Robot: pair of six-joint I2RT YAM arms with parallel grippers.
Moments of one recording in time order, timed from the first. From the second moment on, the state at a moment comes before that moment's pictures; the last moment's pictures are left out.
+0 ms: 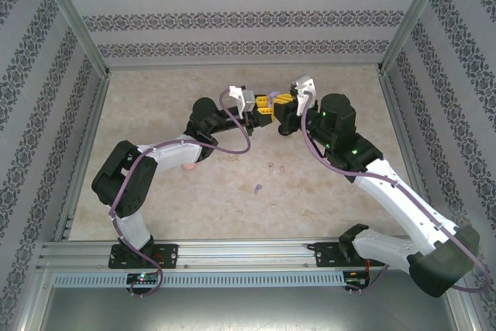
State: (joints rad) left arm -0.57 1.77 1.06 1.02 0.73 -0.12; right arm 0.54 1.09 1.01 -0.11 -0.16 0.09
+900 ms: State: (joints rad) left arm -0.57 1.77 1.06 1.05 0.67 -0.16; right arm 0.49 1.04 1.15 -0.23 -0.14 0.47
